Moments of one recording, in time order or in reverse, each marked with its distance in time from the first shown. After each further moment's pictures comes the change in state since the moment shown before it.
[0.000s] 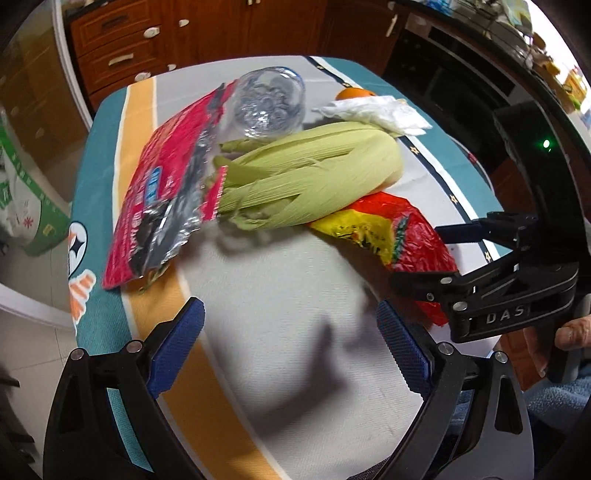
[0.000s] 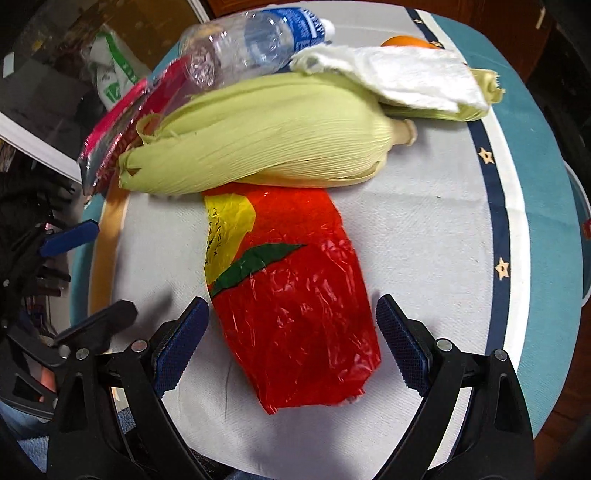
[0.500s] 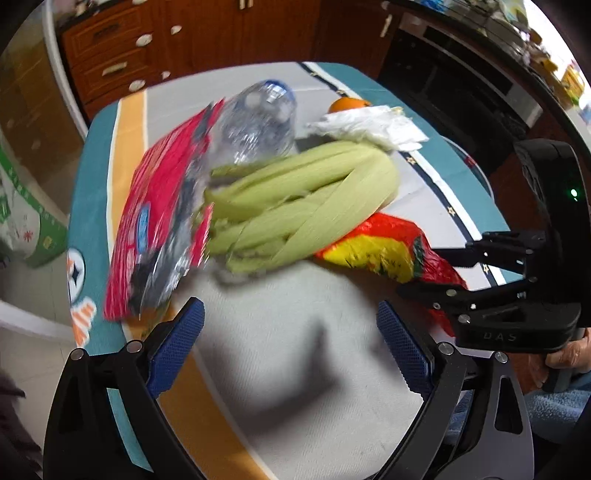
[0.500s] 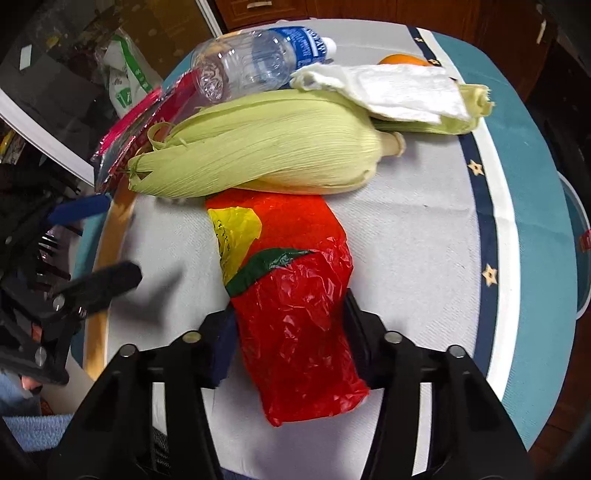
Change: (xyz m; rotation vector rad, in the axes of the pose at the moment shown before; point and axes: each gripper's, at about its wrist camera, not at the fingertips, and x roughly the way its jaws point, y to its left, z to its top) left arm -0.002 -0.017 0.027 0.062 -0.009 0.014; right arm -0.020 -0.012 -0.016 -0.028 -0.077 0.016
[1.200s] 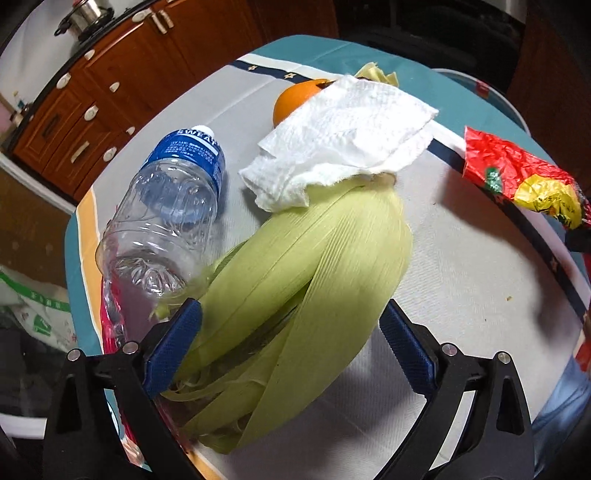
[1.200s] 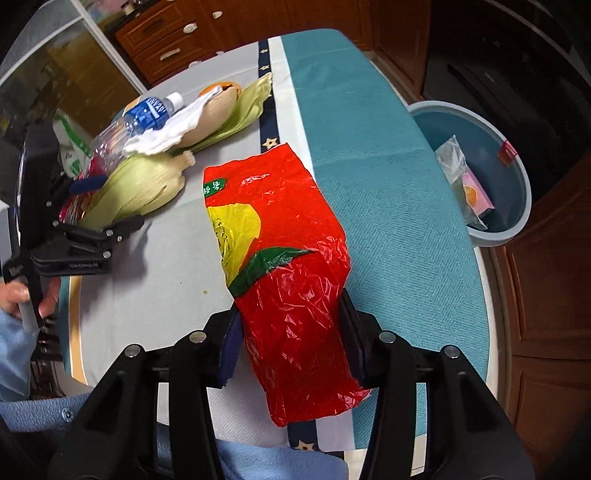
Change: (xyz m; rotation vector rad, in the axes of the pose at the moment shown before) left arm 0.081 -0.067 0.067 0.342 0.093 0.210; right arm -0.058 -0.135 -0.049 0.284 -0.096 -0.068
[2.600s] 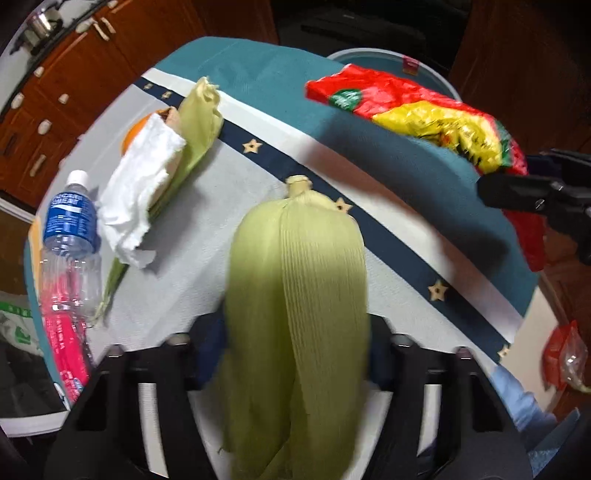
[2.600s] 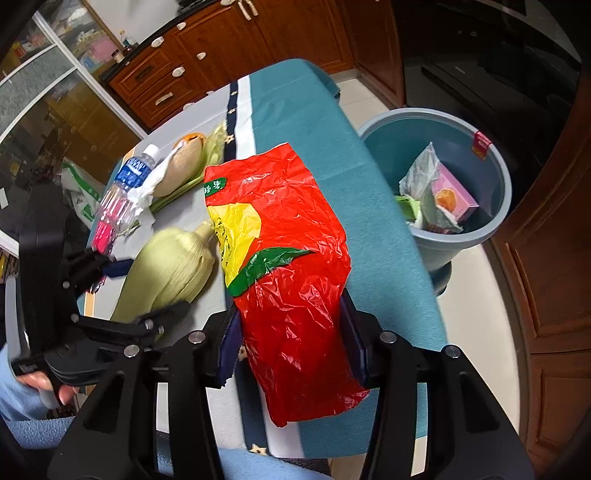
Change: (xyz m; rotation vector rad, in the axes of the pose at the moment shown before) left arm -0.017 -0.121 0.034 0.076 0.067 -0.095; right arm -0.024 -0.061 -0.004 0.100 -0.119 0.074
